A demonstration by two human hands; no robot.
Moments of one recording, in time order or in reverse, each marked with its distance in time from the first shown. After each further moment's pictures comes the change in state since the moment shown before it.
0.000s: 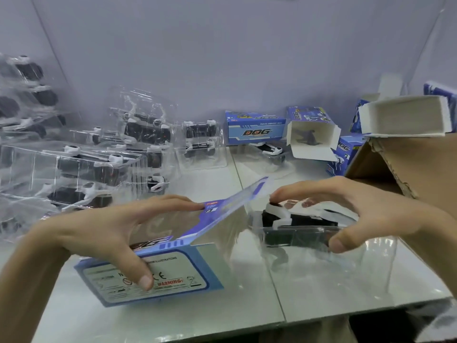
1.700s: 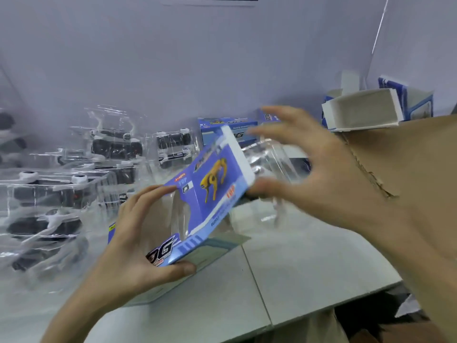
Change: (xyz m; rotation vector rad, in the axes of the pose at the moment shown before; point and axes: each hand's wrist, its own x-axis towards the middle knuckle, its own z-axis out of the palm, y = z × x) left_hand 0.033 0.045 0.059 -0.208 0.667 0.225; right_hand 0.016 -0.022 0.011 -0.282 0.782 -0.124
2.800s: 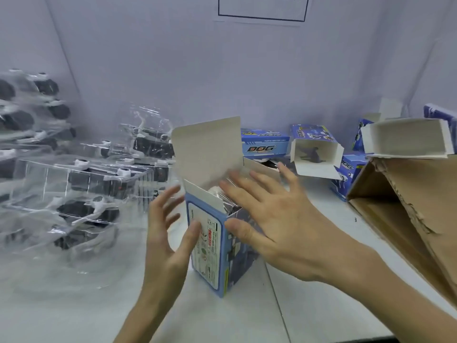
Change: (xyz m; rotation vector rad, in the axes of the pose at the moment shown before) left_hand -0.004 -0.009 0.037 -0.310 0.490 -0.073; right_hand 0.010 -0.028 0.066 -0.396 -0.374 -0.075
